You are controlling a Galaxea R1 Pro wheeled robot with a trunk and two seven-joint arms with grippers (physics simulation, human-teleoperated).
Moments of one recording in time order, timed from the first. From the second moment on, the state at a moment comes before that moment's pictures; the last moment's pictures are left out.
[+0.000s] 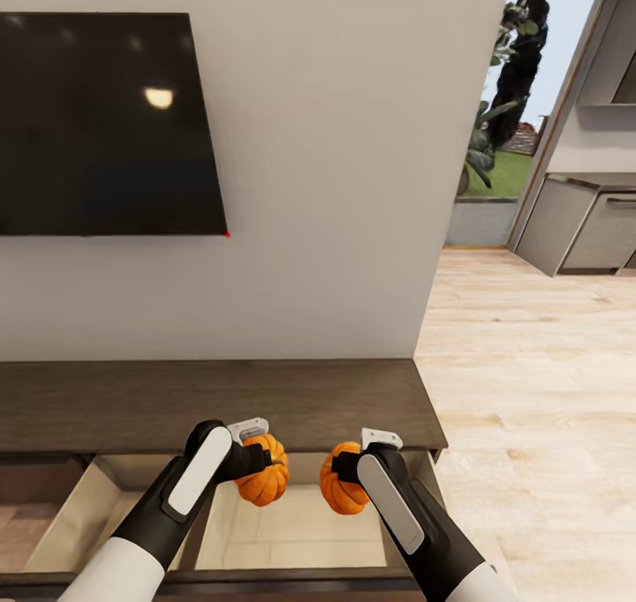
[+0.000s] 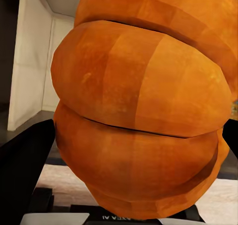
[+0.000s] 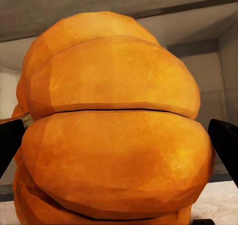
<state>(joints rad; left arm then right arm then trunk) -0.55 0.00 -0.29 -1.11 0.97 0.94 0.75 -0.49 0.11 0.46 -1.14 -0.83 0.74 -0.80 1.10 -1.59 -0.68</state>
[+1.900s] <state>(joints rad) -0.55 0.00 -0.29 -1.08 0.96 0.94 0.75 -0.49 0.11 0.46 -1.14 -0.83 0.74 -0.80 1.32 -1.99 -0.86</state>
